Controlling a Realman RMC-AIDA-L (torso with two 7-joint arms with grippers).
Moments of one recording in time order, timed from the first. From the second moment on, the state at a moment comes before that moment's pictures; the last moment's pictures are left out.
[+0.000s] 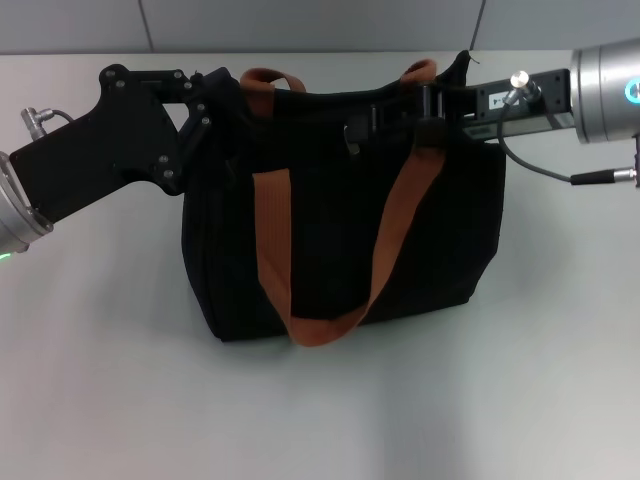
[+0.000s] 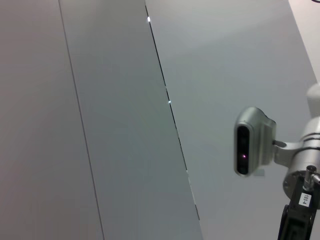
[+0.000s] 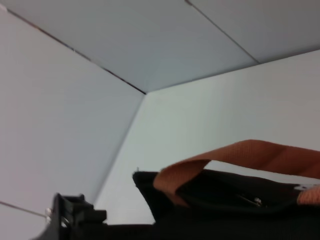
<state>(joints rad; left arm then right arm) -0.52 -2.07 0.61 0.42 1.60 1.72 -0.69 0.56 2.06 -1.22 -1.22 -1.92 -1.40 2.84</state>
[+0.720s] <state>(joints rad) -0.54 -2.07 0.62 0.42 1.61 1.73 -0.69 0.70 2.08 -1.22 -1.14 -2.02 -1.40 2.82</state>
